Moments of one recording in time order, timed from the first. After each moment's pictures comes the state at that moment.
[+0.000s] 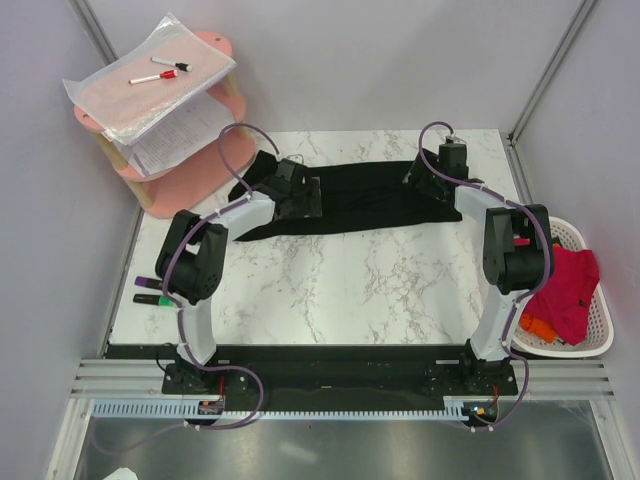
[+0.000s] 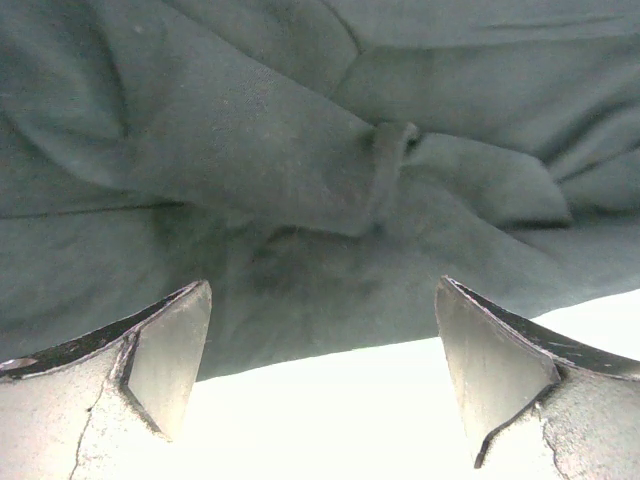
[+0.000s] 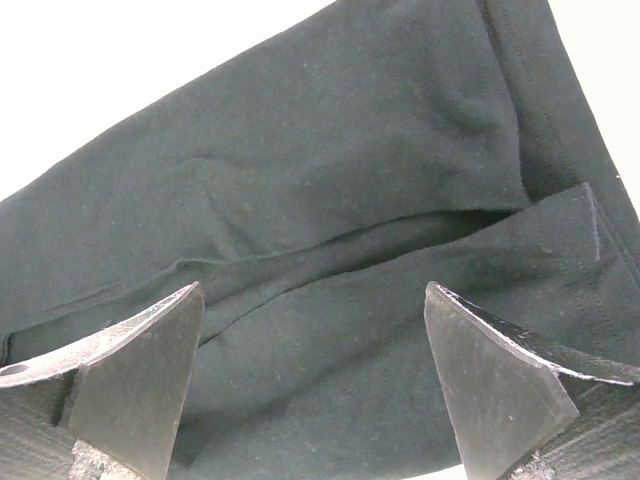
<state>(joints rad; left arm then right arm) -0.47 1.93 1.36 -0.27 -0.13 -0.43 0.08 1.95 1.30 0.00 -0.01 0.51</state>
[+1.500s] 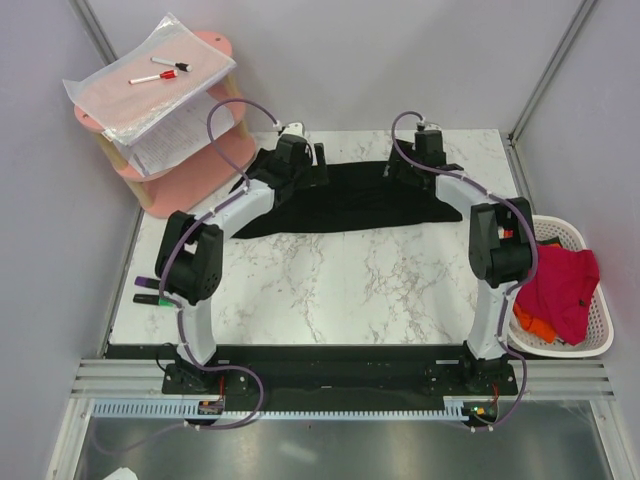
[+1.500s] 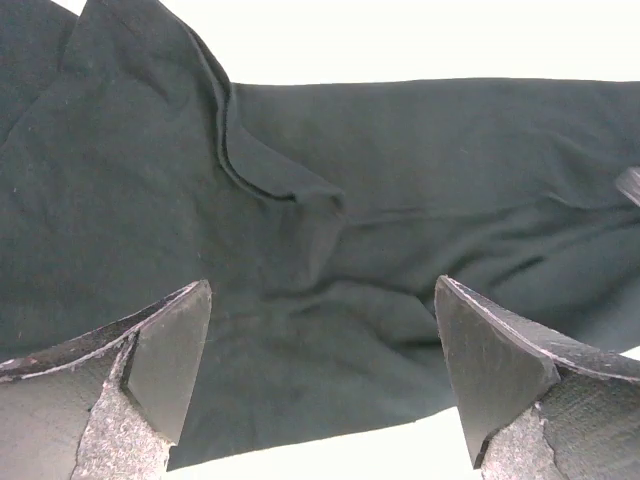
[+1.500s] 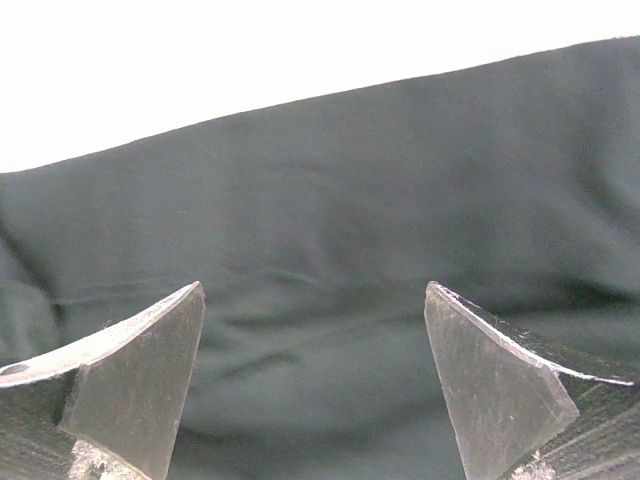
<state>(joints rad) -0.47 1.98 1.53 -0.14 -0.18 -0.42 0.17 2.02 1.45 -0.08 0.03 0.40</state>
